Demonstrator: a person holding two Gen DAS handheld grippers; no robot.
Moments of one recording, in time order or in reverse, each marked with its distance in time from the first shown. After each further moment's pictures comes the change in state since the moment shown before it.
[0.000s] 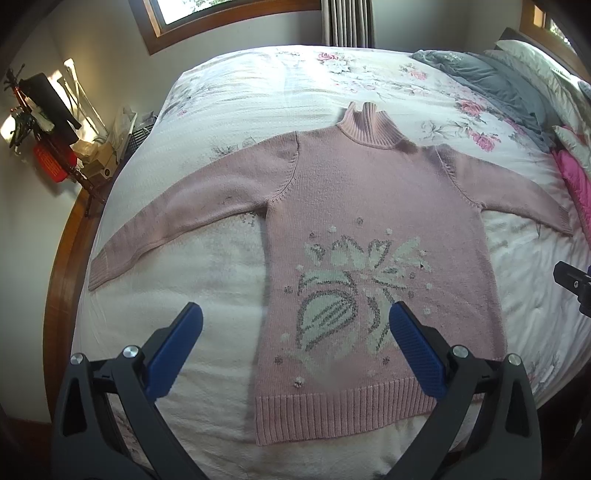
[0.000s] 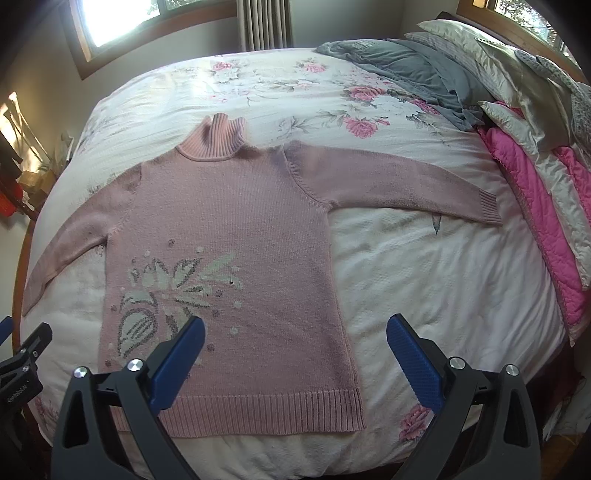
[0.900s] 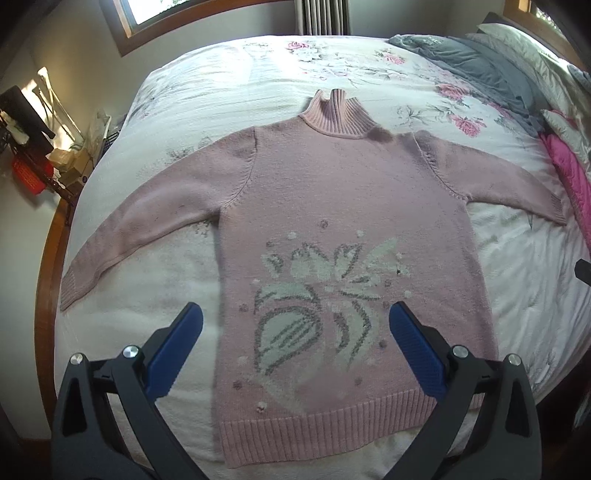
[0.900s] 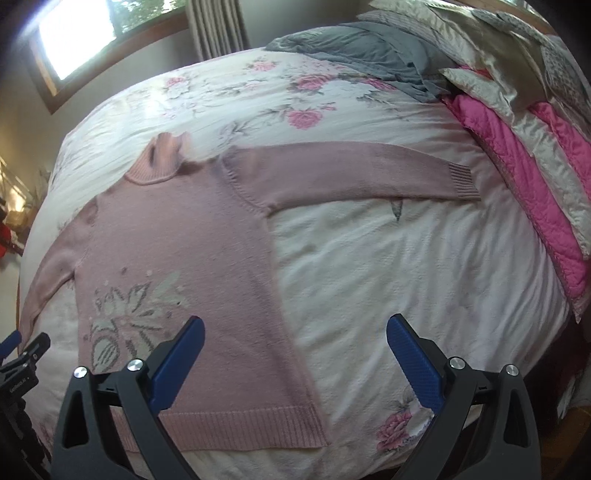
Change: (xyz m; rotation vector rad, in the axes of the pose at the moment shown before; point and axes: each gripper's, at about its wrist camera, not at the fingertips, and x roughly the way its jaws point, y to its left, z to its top) left arm 0.042 -0.056 0.028 0.052 0.032 -0.058; right arm 0.033 -0.112 0.014 0.162 0.008 -0.011
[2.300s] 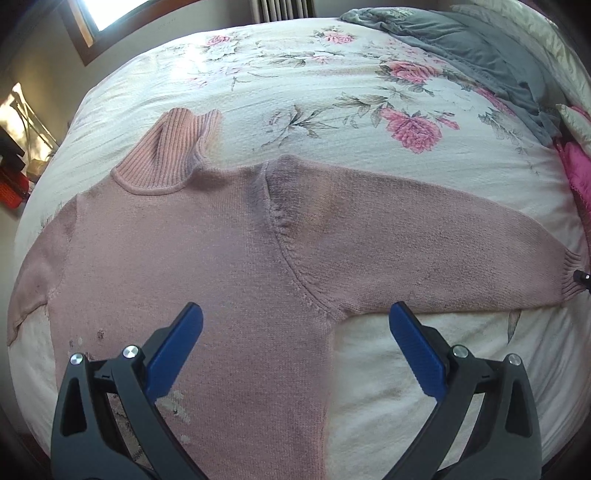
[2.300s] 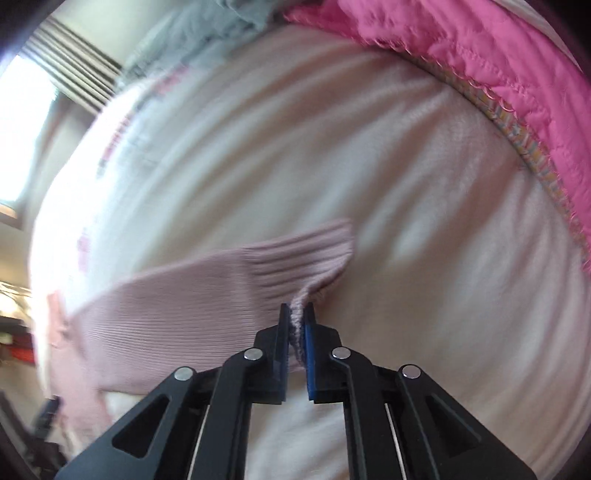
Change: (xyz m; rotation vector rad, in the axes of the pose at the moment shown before) left arm 0.156 -0.281 0.146 -0.017 0.051 0.000; right arm 0.240 -0.375 0.191 0.314 0.107 0.242
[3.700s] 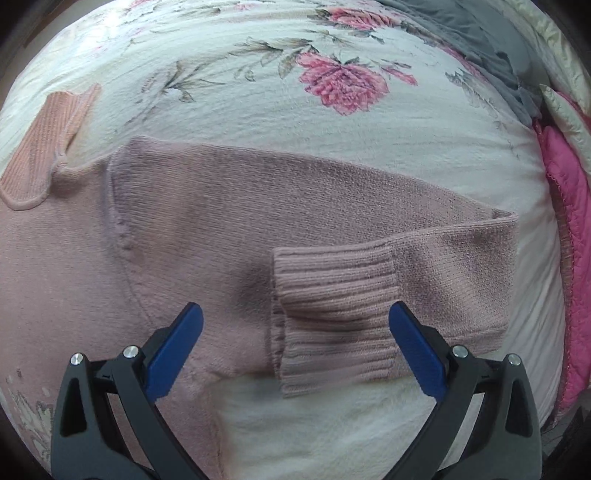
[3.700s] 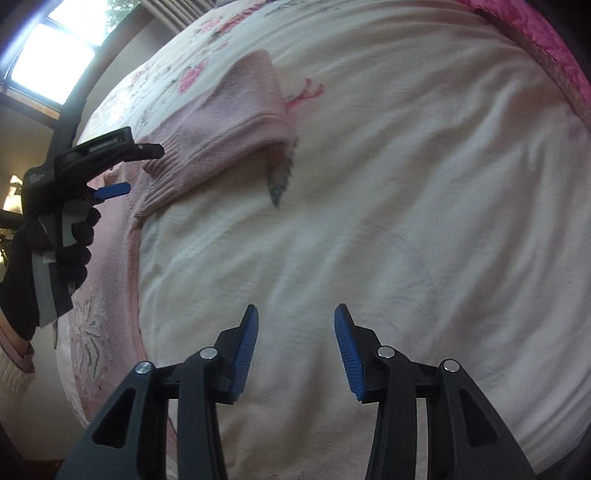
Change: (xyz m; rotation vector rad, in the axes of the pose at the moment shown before) left arm 0.085 -0.083 0.040 0.051 0.183 -0.247; right arm -0.015 0.075 -0.185 -0.234 0.170 0.045
